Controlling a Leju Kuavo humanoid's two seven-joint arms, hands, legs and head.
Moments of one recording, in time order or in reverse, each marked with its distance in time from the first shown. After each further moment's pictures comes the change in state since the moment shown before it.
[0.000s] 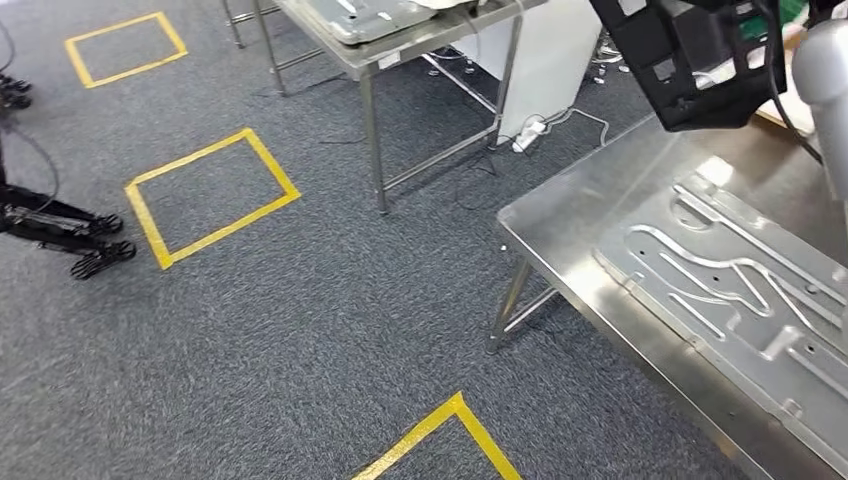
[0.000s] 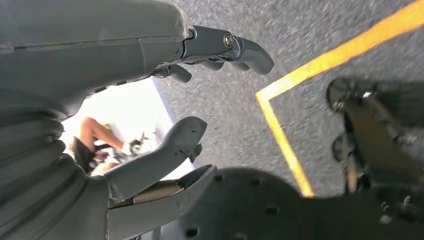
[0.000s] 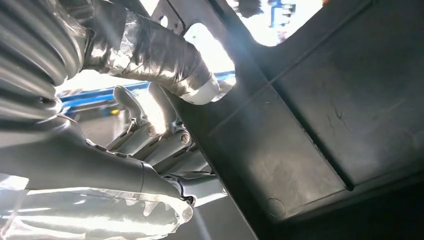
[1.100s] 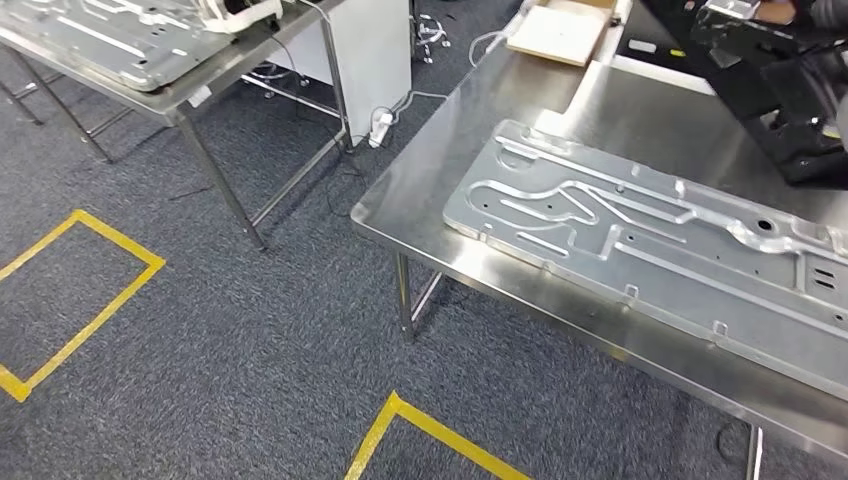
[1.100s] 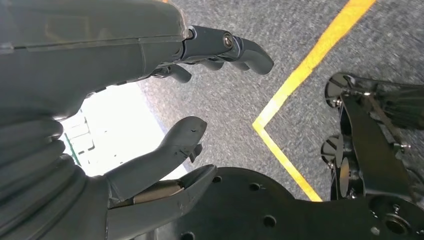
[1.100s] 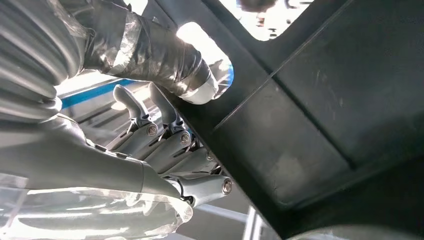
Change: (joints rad) left arm -0.003 -0.009 0.035 0.000 0.011 0.013 0.006; right arm 0.091 -0.141 0.022 0.116 0.111 -0.095 0.046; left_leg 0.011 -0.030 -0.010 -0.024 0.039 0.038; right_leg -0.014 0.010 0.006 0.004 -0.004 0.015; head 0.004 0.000
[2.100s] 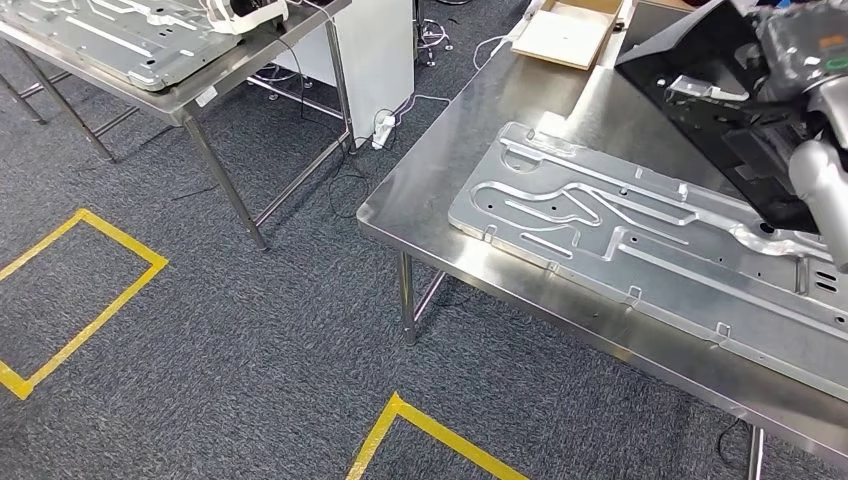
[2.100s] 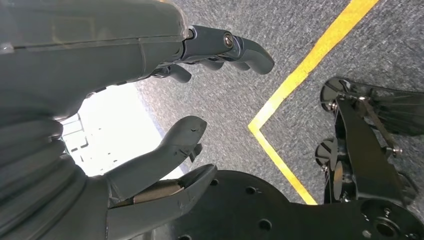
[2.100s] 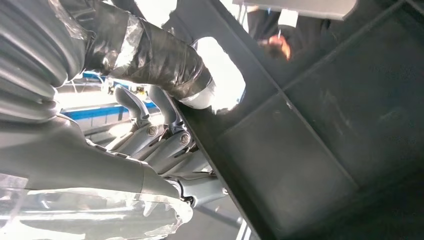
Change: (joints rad) left arm -0.001 -0.001 0.025 0.000 0.009 -0.005 -0.024; right arm 0.098 0.021 0.024 0.175 0.014 0.038 -0.023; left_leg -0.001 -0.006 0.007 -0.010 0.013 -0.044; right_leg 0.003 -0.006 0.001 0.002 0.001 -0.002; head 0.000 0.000
